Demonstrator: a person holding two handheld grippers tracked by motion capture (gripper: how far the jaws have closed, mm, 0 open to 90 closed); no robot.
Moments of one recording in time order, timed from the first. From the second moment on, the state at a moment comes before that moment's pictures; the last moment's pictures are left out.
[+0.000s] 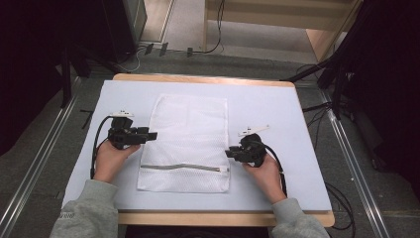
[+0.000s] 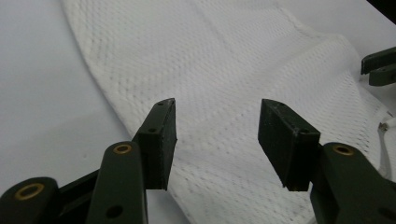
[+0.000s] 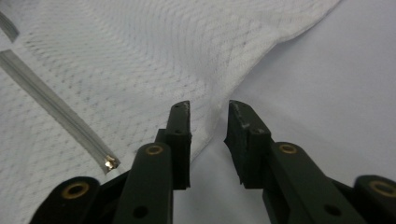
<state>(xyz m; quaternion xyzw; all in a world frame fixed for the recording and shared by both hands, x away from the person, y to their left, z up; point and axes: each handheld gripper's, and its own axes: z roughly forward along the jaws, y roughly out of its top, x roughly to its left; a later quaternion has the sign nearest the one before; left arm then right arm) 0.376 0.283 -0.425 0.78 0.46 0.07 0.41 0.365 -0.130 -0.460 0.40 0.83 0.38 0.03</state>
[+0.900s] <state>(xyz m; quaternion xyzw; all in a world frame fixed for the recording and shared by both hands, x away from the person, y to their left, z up) 0.356 0.226 -0.422 0.82 0.40 0.03 0.41 0.337 -0.116 -0.465 0.37 0.85 0.36 -0.01</state>
